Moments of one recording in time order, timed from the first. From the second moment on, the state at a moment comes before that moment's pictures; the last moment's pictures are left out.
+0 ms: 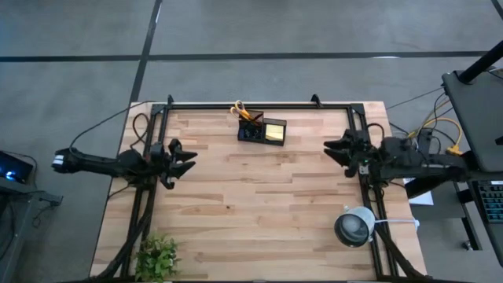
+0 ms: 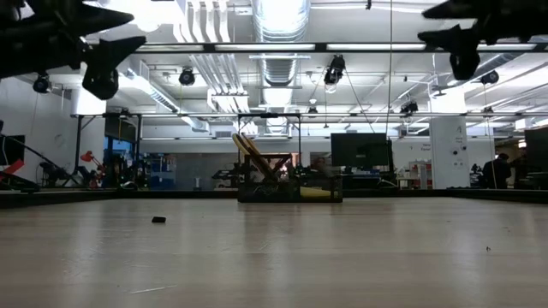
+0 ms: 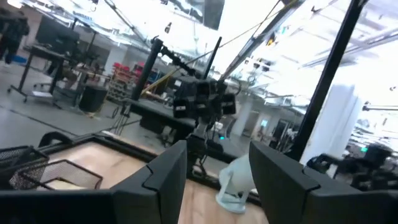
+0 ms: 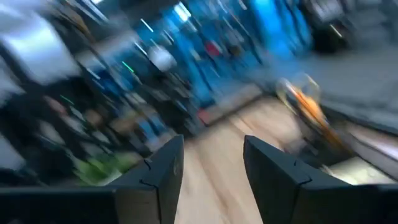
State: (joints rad) left arm -0.12 0.26 0.02 0.53 -0.23 -0.33; right arm -0.03 0.27 0.34 -0.05 0.18 0.49
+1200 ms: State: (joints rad) left arm -0.10 0.19 0.01 0.23 -0.19 -0.49; right arm 0.03 0.02 0.09 -0.23 0.15 0.52
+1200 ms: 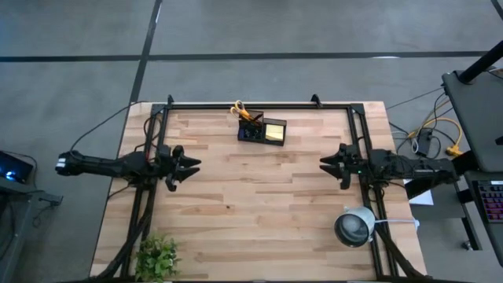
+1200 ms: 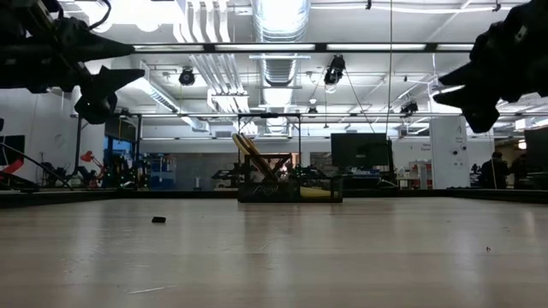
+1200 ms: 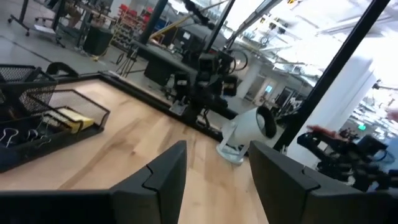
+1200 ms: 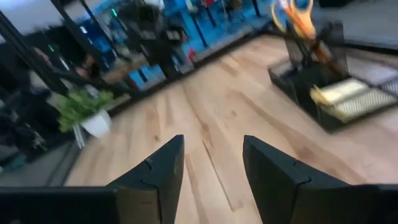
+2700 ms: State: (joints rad) left arm -0.10 0.24 0.00 0.23 -0.19 -0.49; right arm 0.03 0.06 0.11 -0.20 0.16 0.52
